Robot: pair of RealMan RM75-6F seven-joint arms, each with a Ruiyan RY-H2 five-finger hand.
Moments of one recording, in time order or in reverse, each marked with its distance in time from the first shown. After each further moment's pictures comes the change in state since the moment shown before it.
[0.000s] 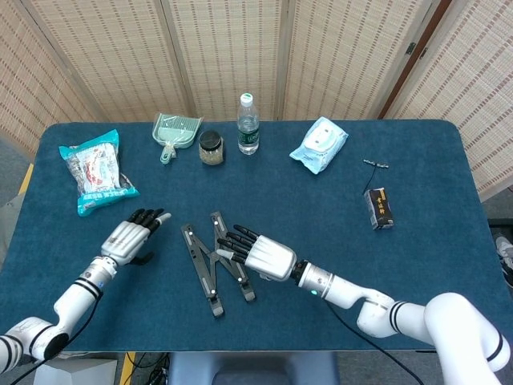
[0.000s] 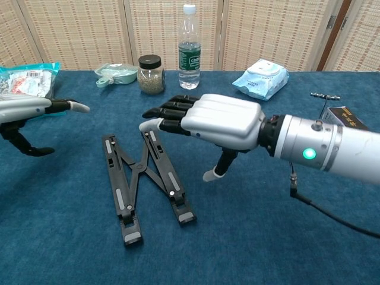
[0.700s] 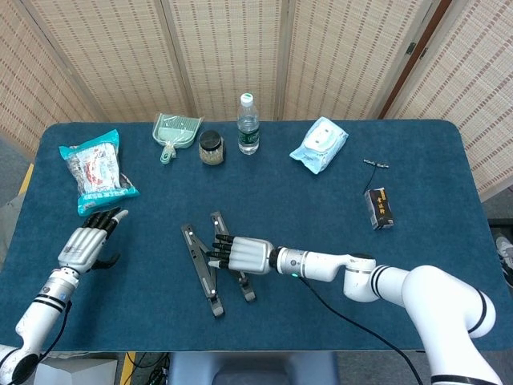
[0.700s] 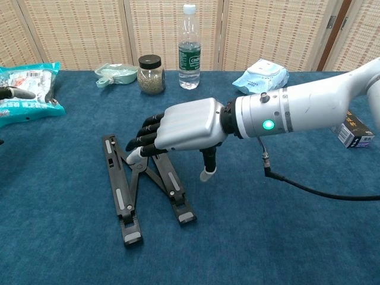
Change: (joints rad) left arm 0.142 0.083 0.001 -0.028 -0.018 0.126 -0.086; right arm 0.288 0.043 -0.053 0.039 -0.103 -0.280 0.117
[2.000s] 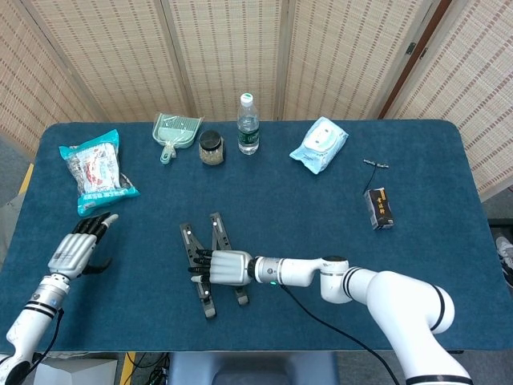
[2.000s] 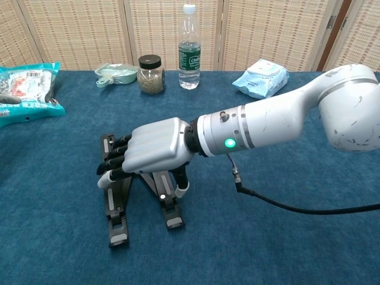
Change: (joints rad) left arm 0.061 -0.011 -0.008 0.058 0.045 0.009 -0.084; right arm 0.112 -0.131 -0.039 0.094 0.015 -0.018 0.051
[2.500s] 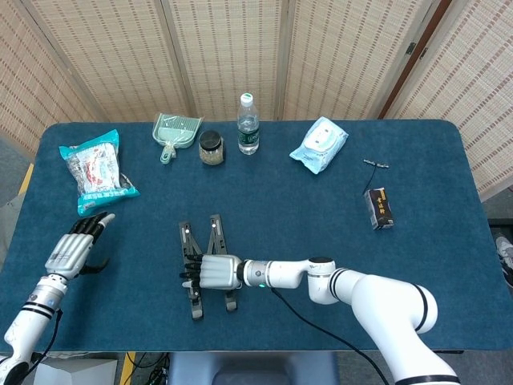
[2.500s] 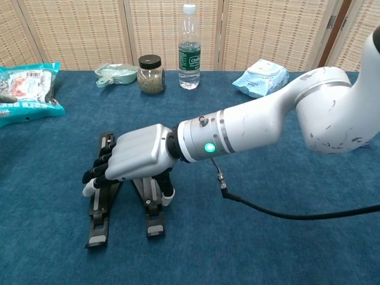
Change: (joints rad) left arm 0.010 0.001 -0.007 0.006 0.001 0.000 -0.009; right arm 0.060 -0.051 -0.001 0.042 0.008 -0.035 0.086
